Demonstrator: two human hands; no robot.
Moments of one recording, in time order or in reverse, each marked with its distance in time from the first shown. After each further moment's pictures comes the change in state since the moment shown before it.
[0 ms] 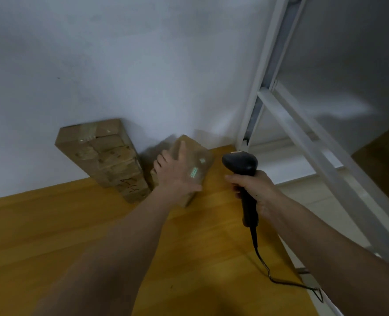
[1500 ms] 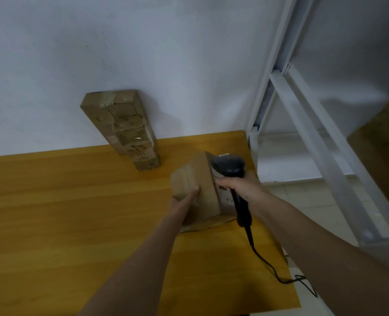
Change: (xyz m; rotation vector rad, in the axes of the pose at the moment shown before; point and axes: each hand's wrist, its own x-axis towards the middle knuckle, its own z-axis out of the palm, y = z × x) left_hand -0.140 0.011 0.084 -1.496 -0.193 -0.635; right_hand -0.015 0.054 -0.021 -0.259 -0.211 0.038
